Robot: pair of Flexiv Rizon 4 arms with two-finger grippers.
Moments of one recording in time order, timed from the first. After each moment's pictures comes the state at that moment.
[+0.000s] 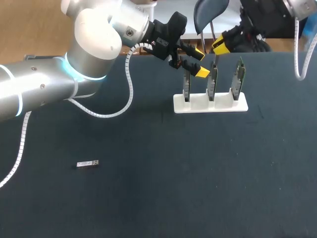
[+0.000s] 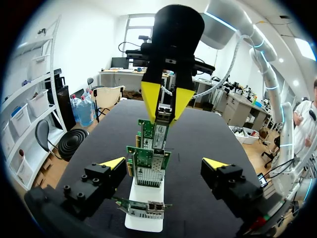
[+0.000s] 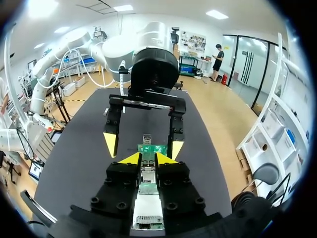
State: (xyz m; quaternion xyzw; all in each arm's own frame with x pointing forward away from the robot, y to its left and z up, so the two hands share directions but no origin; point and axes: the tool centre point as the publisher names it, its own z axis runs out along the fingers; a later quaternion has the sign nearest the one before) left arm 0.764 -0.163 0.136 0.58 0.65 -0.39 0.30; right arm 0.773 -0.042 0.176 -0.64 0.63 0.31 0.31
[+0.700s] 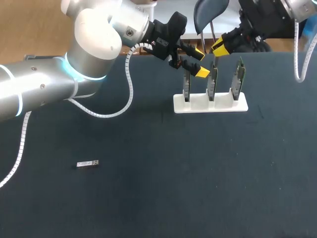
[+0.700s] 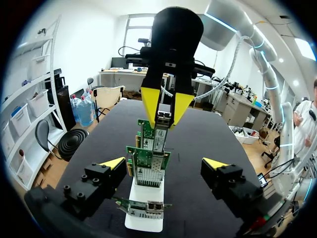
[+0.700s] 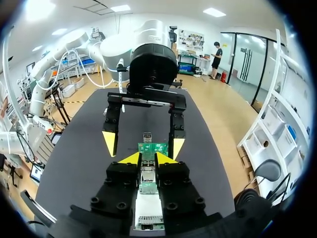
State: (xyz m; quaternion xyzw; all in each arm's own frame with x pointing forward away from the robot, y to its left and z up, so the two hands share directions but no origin) left arm 0.764 -0.163 0.136 0.58 0.65 -0.39 0.30; right arm 0.773 -0.042 0.171 -0.63 0.64 0.31 0.31
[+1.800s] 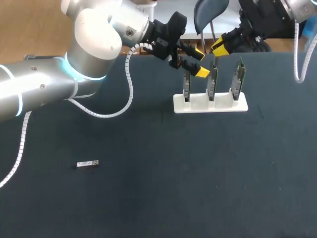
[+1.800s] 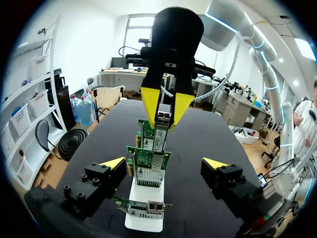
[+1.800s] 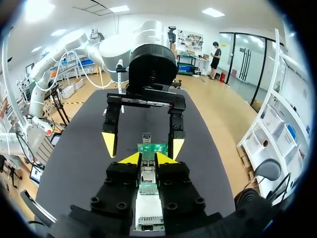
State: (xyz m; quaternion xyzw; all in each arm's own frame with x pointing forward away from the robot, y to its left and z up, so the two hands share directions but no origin) left arm 0.764 -0.163 0.136 0.58 0.65 -0.39 0.30; right arm 0.773 -0.041 0.172 -0.63 0.64 0.31 0.31
